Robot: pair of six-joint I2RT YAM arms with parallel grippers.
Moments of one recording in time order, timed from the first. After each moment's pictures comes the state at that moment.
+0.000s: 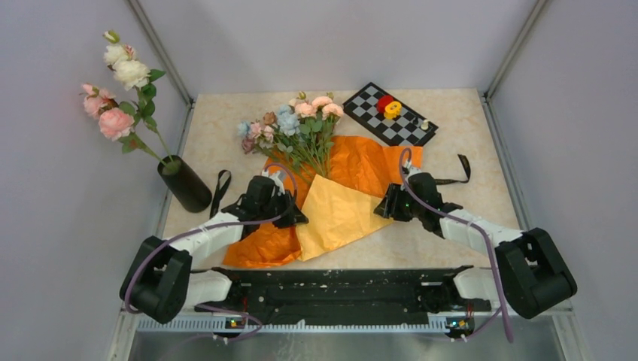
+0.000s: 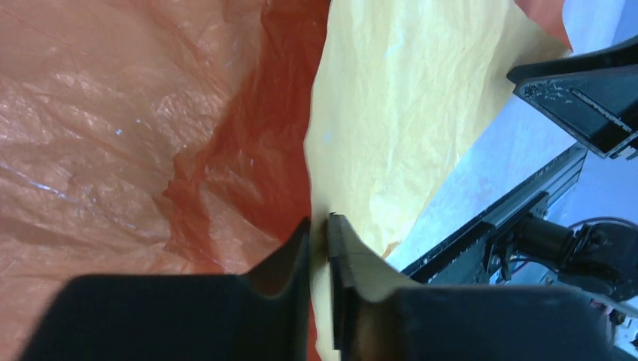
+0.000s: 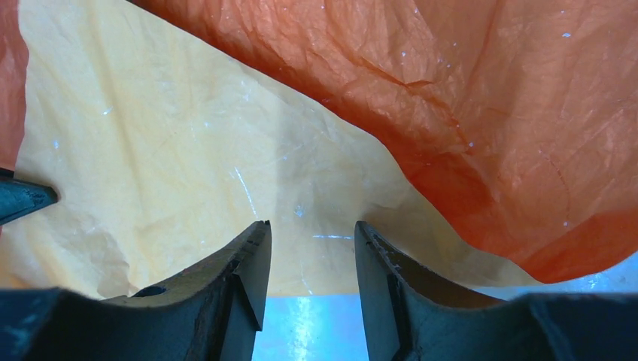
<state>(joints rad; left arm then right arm) -0.45 1.21 0.49 -0.07 0.38 -0.73 0.42 1.23 0.46 0.02 -0.21 0.57</state>
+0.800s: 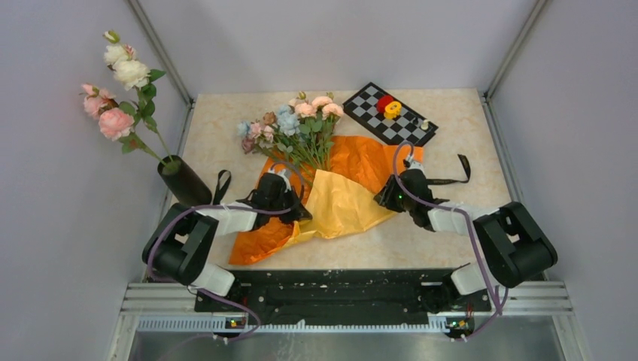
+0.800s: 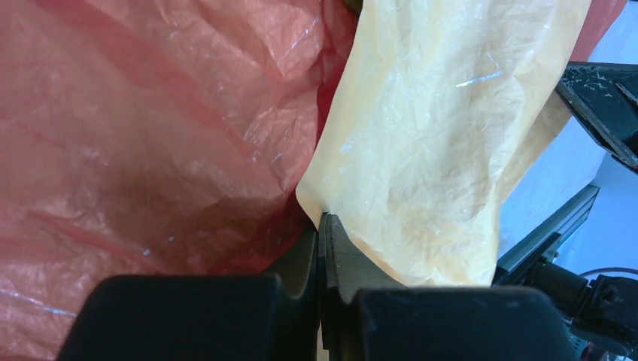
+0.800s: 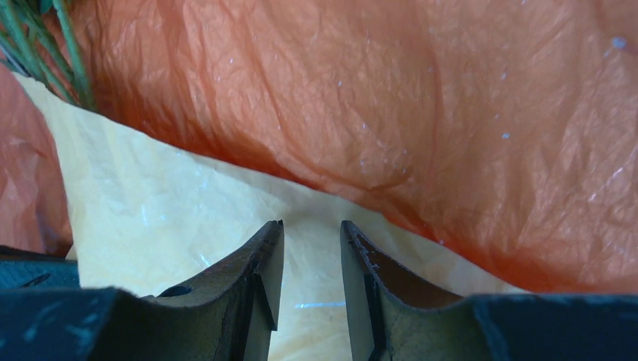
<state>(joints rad) -0.45 1.48 0.52 0.15 0.34 -0.77 0.44 1.43 0.47 0.27 -0.03 0.70</state>
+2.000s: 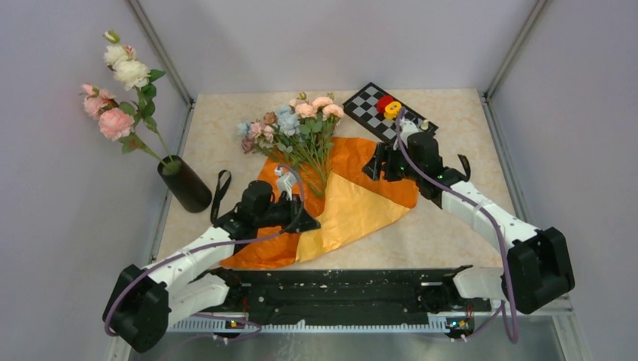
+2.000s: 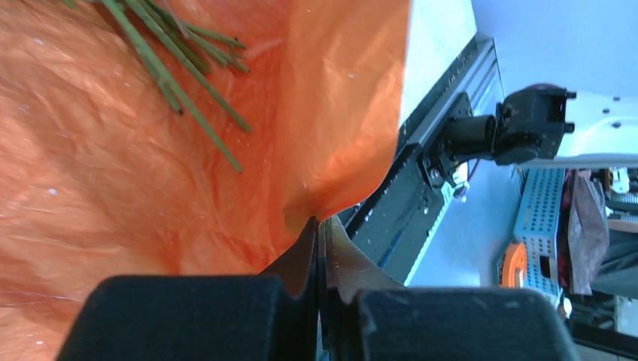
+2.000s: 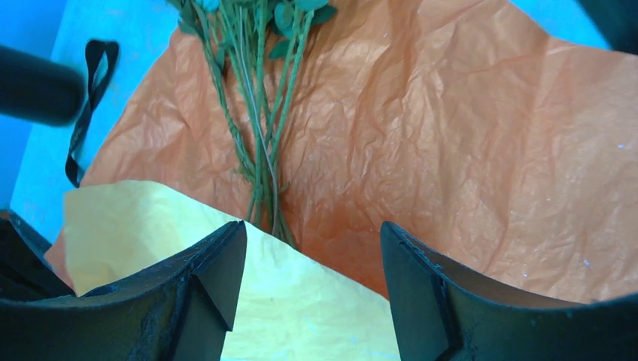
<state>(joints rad) -0.55 1.01 0.46 0.05 0.57 -0.64 0.44 1.26 0.87 -0.12 -0.18 0.39</state>
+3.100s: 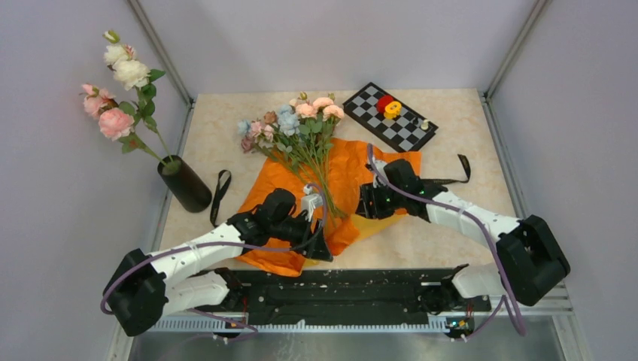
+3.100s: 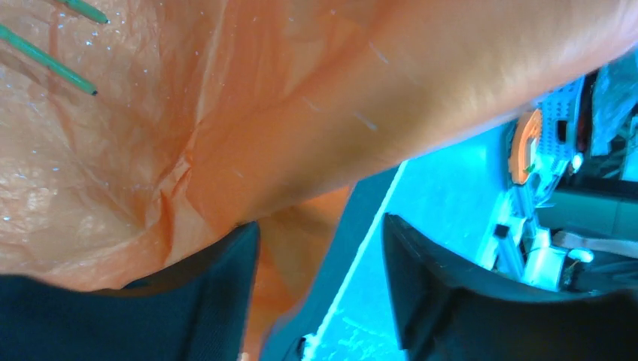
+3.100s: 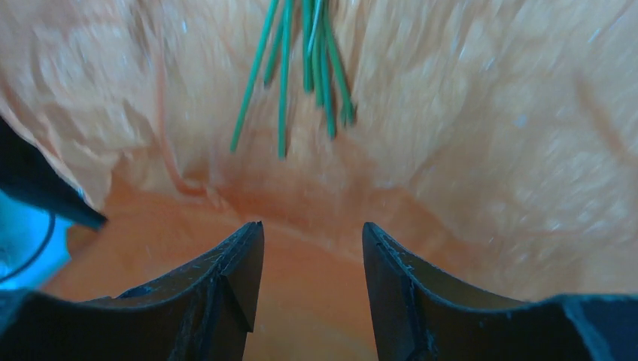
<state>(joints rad) -0.79 1.08 0.54 -0.19 0.65 -0.52 0.59 1.34 0.76 -0.25 -0.38 0.37</state>
